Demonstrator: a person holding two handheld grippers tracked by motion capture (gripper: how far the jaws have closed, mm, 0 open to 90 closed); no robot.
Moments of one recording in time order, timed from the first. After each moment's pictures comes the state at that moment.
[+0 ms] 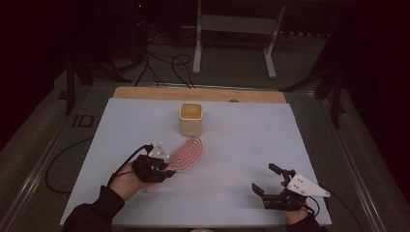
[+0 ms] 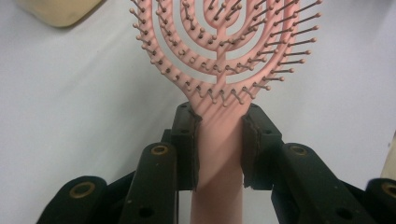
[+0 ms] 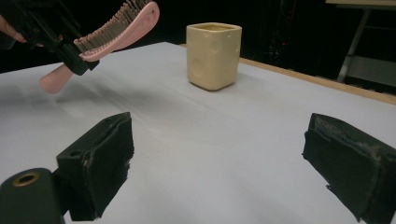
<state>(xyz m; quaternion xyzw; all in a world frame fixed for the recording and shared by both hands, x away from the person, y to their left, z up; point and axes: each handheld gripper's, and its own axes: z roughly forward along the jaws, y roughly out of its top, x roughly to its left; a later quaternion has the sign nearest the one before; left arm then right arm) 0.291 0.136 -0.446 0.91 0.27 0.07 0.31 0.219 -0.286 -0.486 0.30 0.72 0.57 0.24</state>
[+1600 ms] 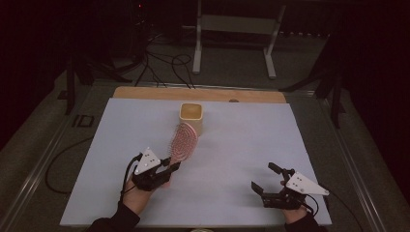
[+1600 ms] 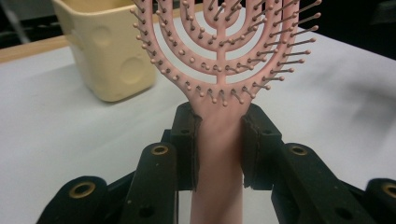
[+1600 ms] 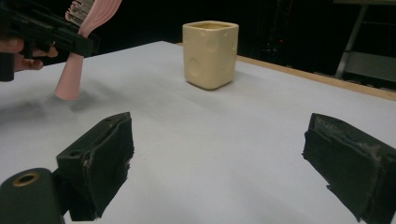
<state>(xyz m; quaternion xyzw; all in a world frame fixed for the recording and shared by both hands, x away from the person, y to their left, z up) 0.260 0.135 -0.467 0.78 0.35 0.18 0.49 0.222 -0.285 -0.486 0.31 0.72 0.57 0.24</state>
